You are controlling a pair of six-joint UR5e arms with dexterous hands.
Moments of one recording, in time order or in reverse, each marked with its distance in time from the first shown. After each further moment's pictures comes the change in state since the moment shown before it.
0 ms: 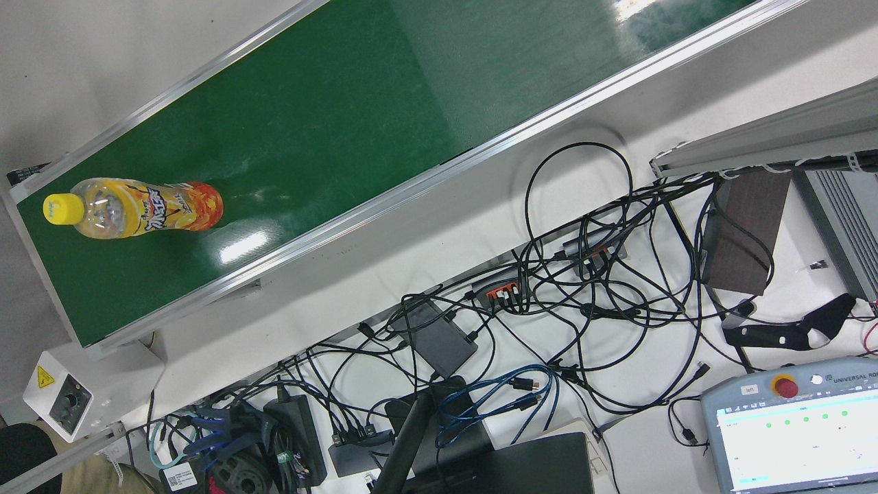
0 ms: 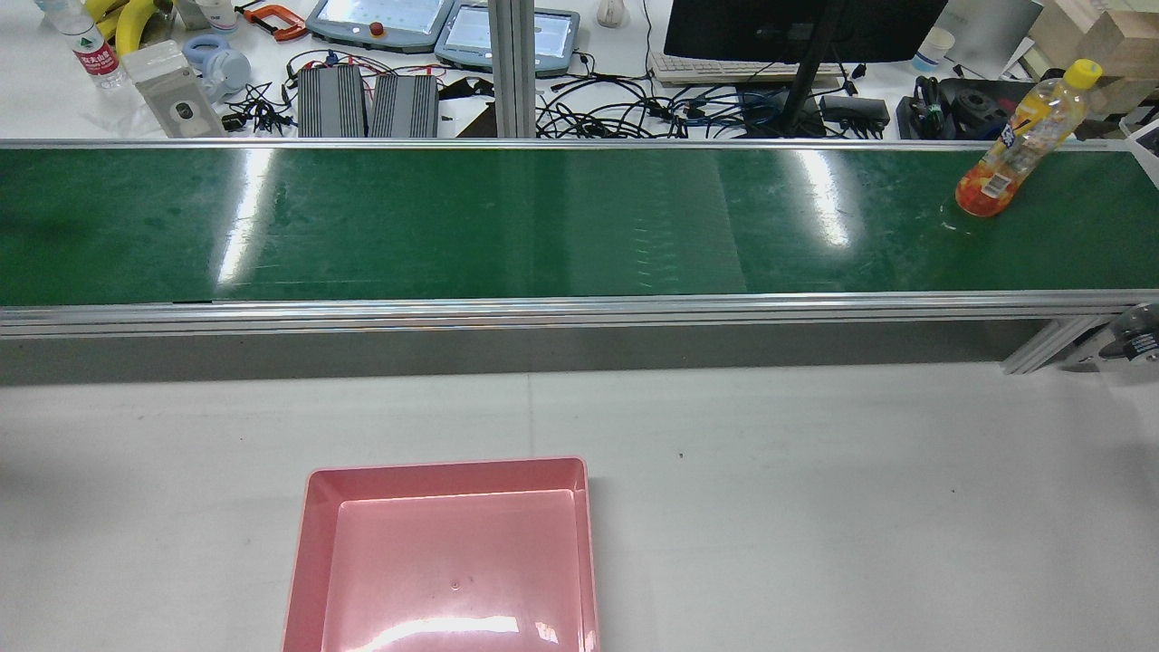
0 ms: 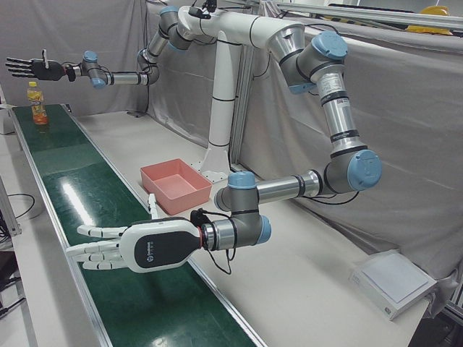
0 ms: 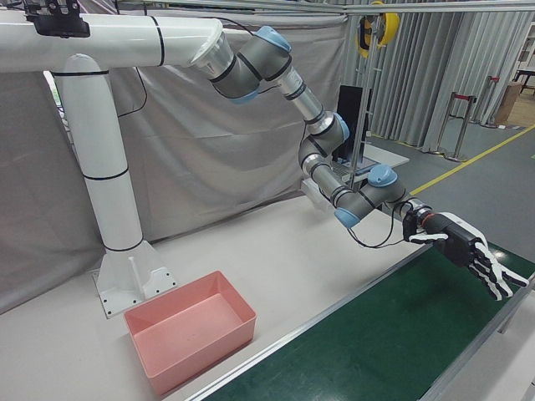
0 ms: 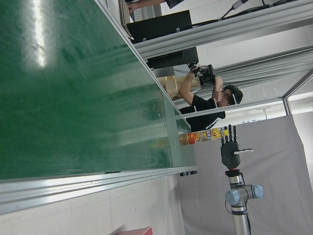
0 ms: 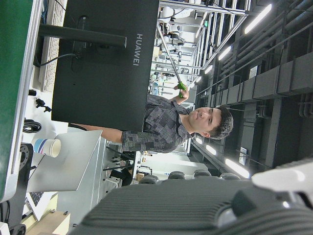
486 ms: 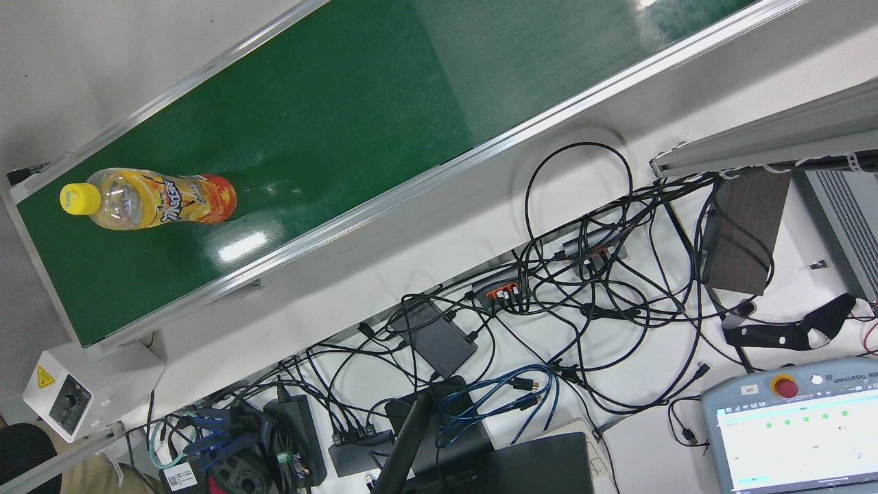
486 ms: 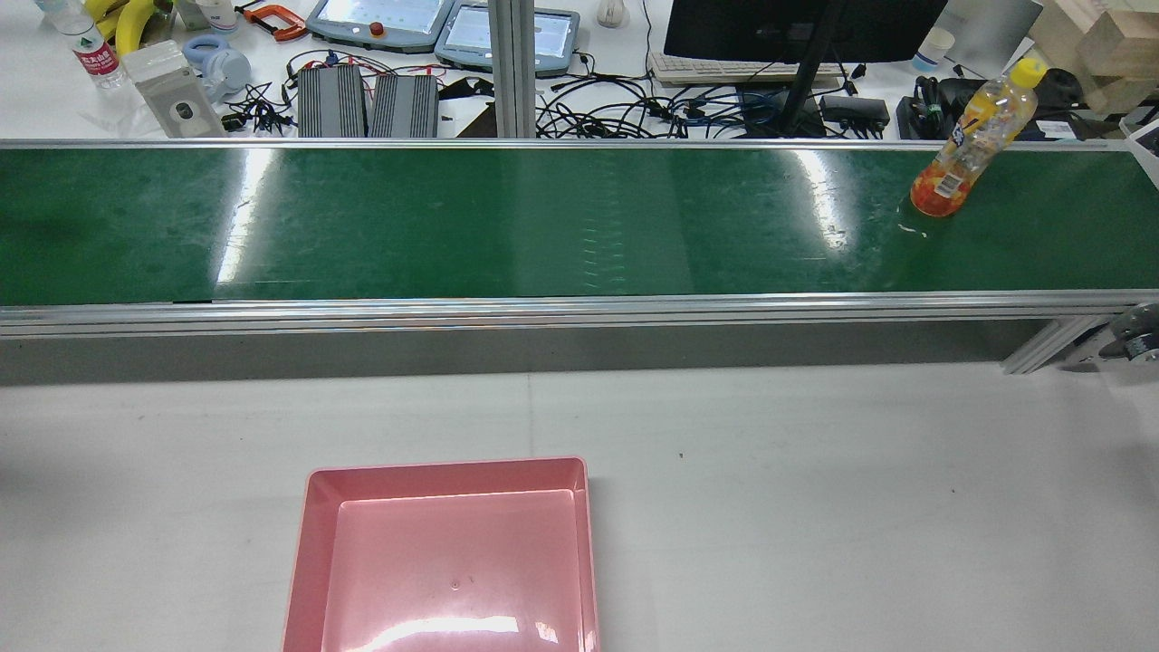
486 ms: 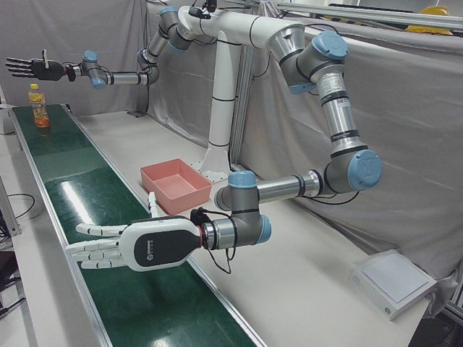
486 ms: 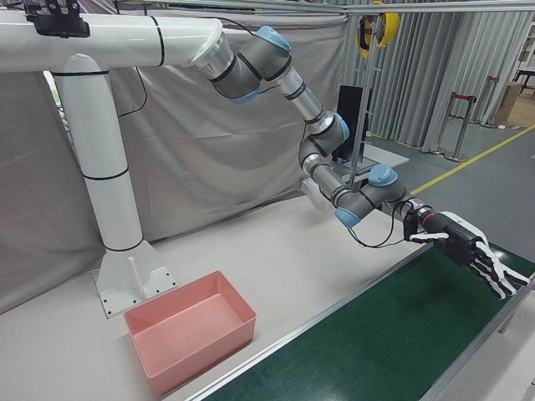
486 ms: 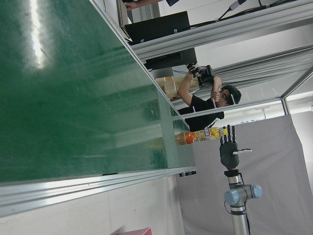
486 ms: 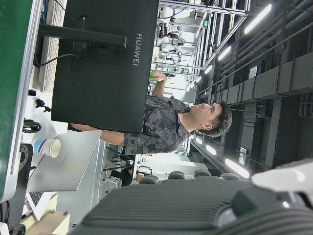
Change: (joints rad) left arm -0.004 0.000 -0.006 -0.003 0.000 0.000; right arm 0.000 0.000 0.000 0.000 0.000 0.000
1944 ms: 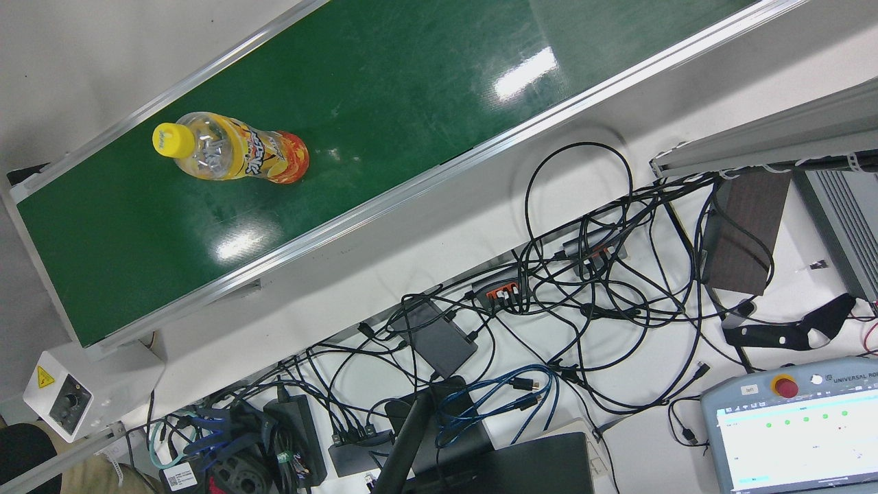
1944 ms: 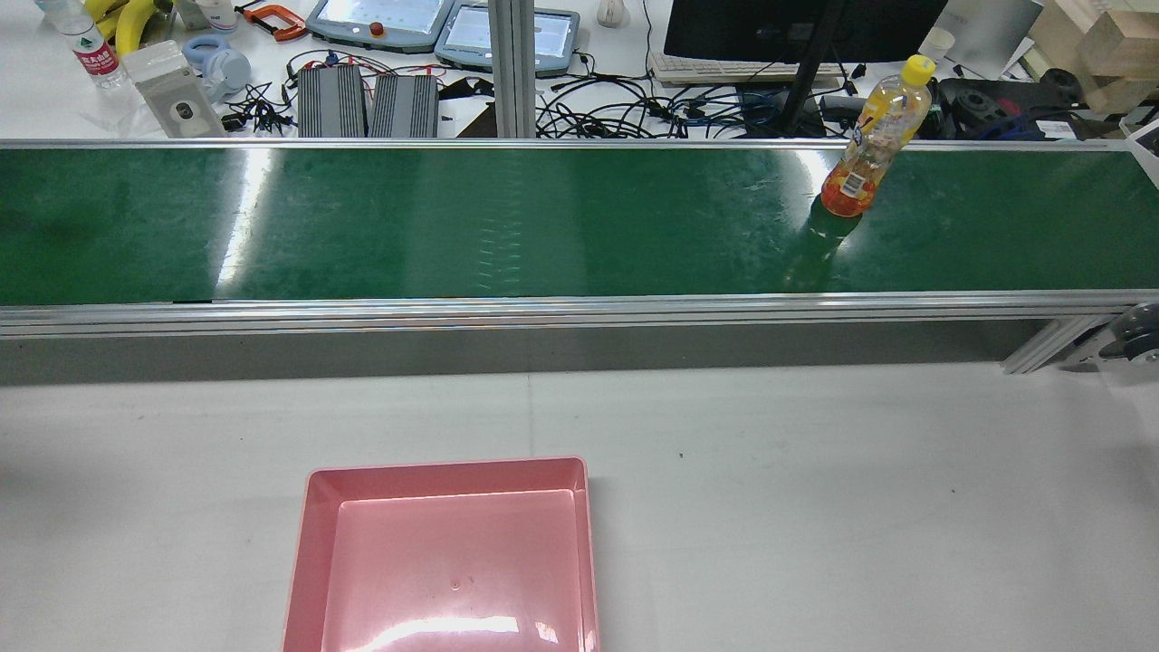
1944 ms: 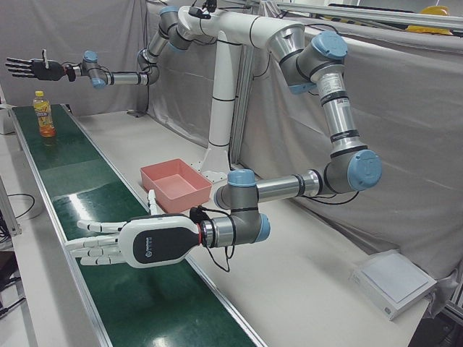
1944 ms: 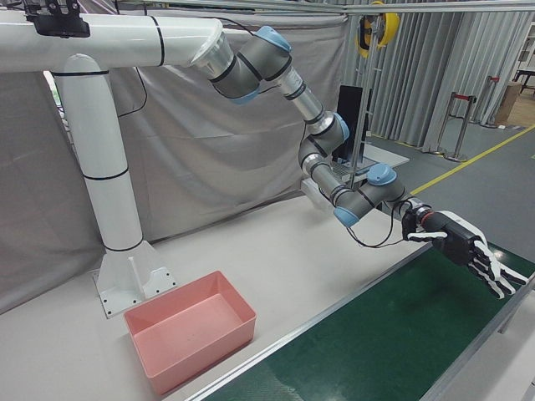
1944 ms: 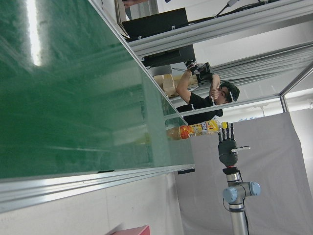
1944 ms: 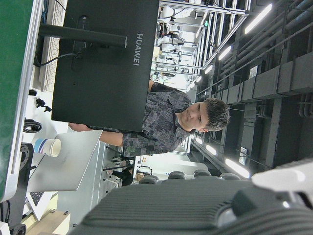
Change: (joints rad) left arm 0.004 0.000 -0.011 0.003 0.002 -0.001; right arm 0.000 0.000 -0.001 0.000 0.000 0.000
